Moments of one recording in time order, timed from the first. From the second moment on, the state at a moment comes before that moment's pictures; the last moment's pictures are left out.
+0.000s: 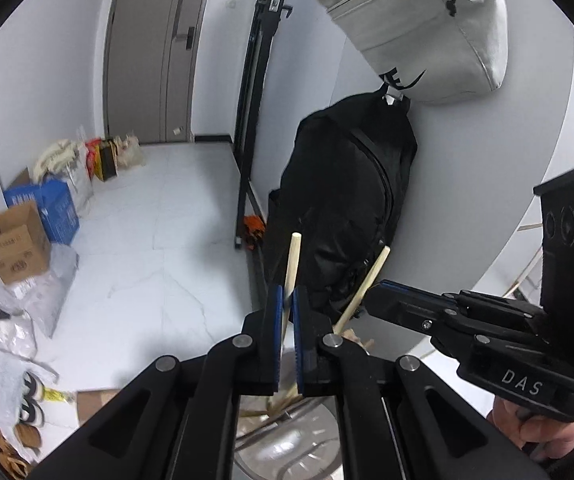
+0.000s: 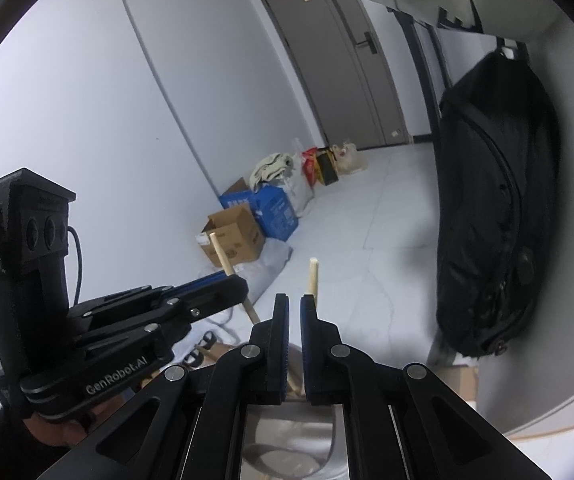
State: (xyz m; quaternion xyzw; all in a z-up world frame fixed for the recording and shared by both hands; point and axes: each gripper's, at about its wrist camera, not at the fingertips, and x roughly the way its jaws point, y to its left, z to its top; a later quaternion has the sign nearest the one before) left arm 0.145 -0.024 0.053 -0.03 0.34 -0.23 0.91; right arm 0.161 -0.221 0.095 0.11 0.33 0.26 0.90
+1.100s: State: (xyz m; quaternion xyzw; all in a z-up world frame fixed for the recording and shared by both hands) left arm 0.040 -0.010 0.083 -0.01 0.28 -0.13 0.95; right arm 0.051 -0.243 0.108 0.15 0.31 0.25 0.91
